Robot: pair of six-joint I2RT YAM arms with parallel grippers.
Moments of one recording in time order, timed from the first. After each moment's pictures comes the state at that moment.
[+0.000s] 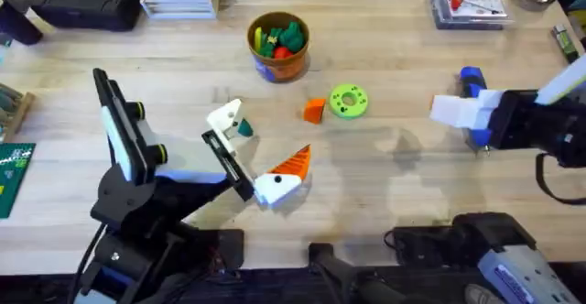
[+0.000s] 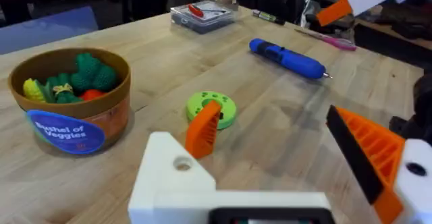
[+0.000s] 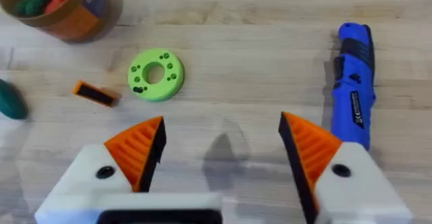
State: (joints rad) left arm -0.38 0.01 0.01 -0.06 0.58 -0.13; right arm 0.00 0.60 0.82 -0.99 -0.11 0.07
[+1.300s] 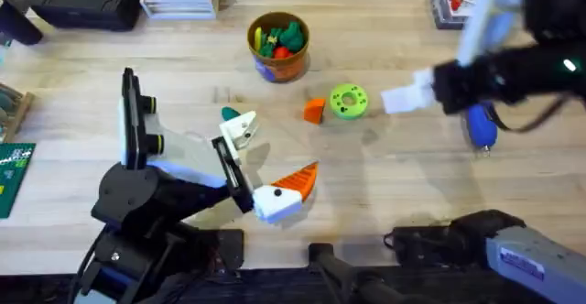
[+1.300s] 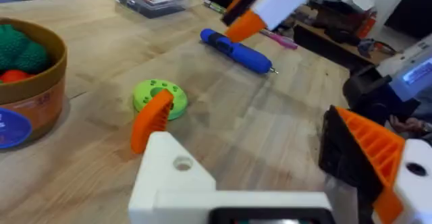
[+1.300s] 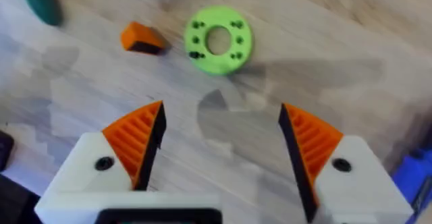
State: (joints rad) left arm -0.38 0.01 0.01 -0.06 0.74 -0.28; right arm 0.19 1.07 1.01 -1.01 -0.20 -0.09
